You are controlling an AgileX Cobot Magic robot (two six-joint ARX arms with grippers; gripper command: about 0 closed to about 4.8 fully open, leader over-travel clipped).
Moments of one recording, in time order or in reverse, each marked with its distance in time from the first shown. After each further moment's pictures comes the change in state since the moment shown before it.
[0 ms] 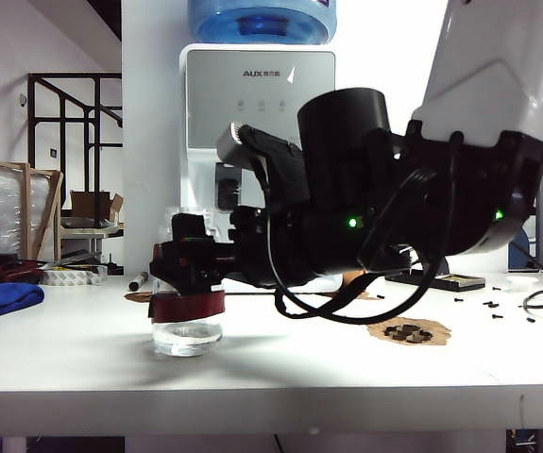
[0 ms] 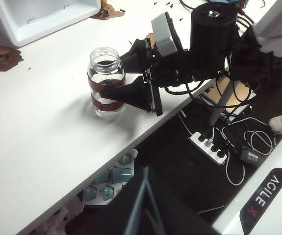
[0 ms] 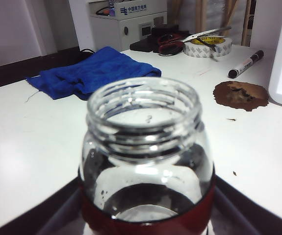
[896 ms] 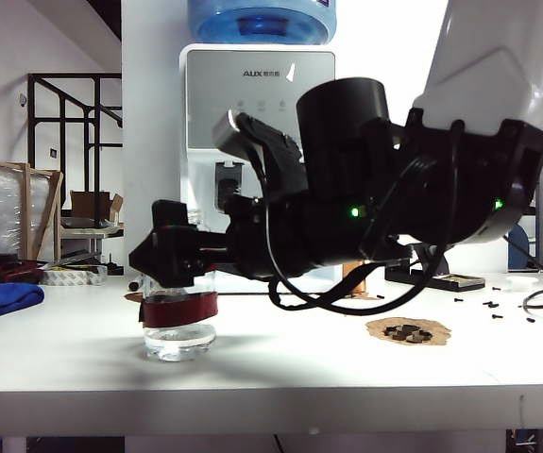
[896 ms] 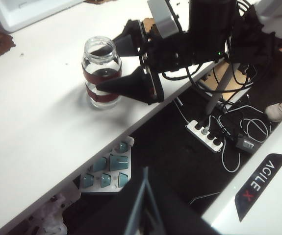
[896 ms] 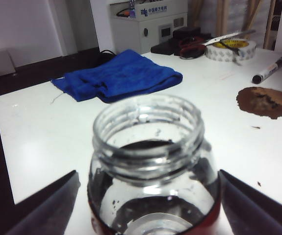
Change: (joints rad) left arm 0.000 0.000 0.000 -0.056 0.000 0.023; right arm 0.005 -0.024 0.000 -0.016 -0.074 0.000
